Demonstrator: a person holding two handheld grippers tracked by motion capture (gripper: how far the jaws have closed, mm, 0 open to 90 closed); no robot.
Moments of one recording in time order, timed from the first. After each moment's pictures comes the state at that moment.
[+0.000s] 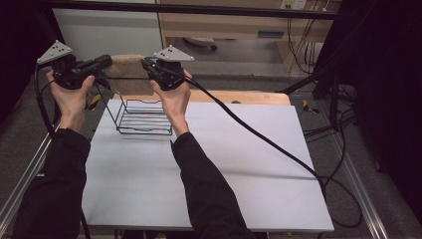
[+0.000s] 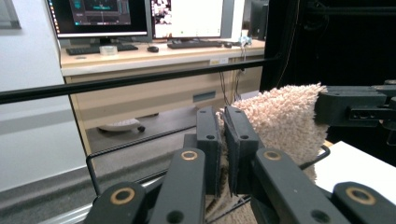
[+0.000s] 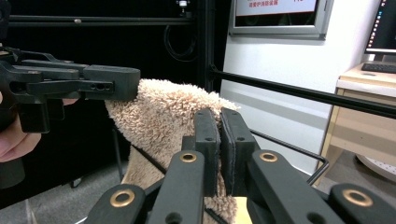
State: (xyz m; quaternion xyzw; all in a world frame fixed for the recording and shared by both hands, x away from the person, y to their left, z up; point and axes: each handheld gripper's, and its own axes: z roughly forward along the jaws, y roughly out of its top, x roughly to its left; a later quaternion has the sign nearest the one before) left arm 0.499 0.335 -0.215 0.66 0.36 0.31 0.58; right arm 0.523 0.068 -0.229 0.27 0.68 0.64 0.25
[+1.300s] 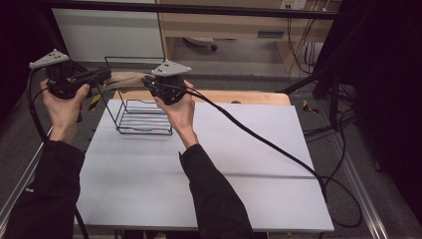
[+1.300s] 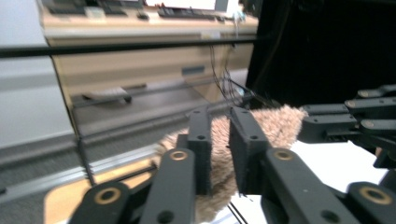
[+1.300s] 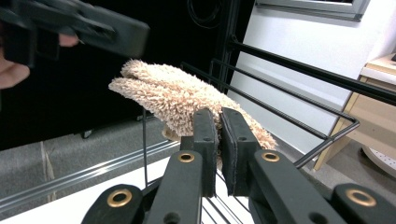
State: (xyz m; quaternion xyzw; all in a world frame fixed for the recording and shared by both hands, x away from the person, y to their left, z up) left arm 0.474 0.331 -0.217 0.69 0.40 0.25 0.55; right arm 0.501 0.062 -0.247 0.22 0.74 0.59 0.24
